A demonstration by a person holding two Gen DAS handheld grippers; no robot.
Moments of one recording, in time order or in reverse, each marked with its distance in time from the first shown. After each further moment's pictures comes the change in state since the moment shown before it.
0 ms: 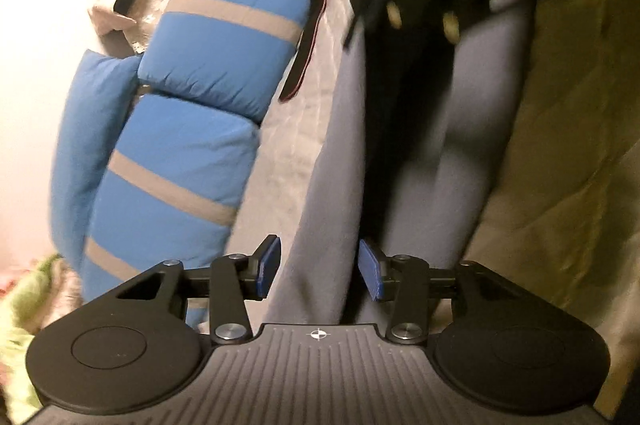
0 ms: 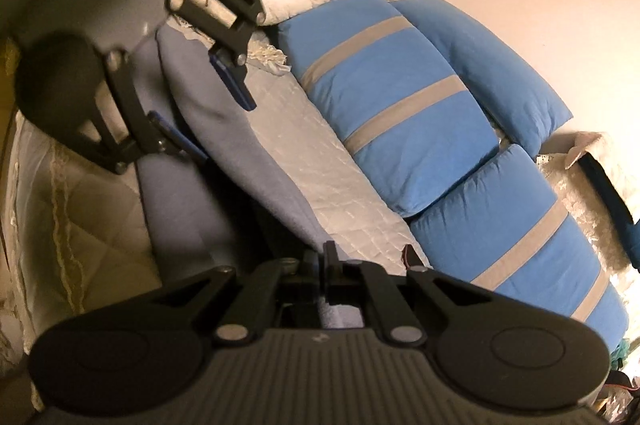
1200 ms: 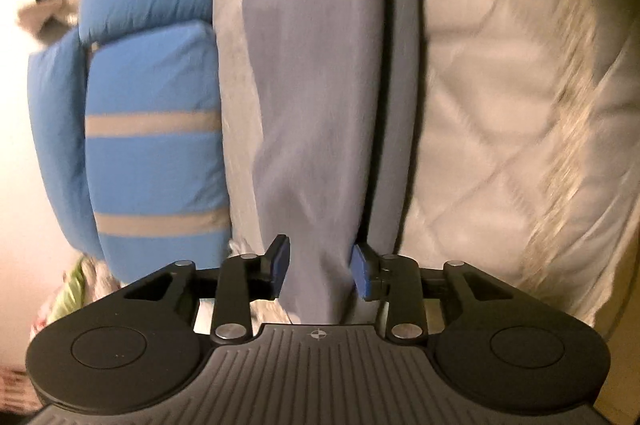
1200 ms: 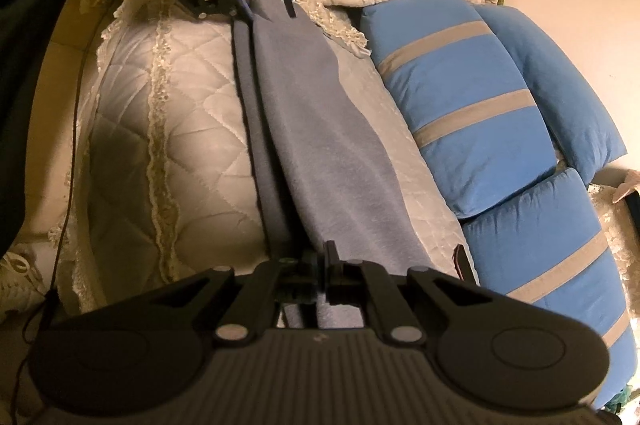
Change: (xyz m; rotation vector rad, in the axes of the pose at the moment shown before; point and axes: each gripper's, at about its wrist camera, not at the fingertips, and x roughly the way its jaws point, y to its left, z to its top) left arm 0.035 -0.012 -0.085 0.302 0.261 -0.022; right arm -0.005 0.043 -0.011 -0.185 0.061 0.138
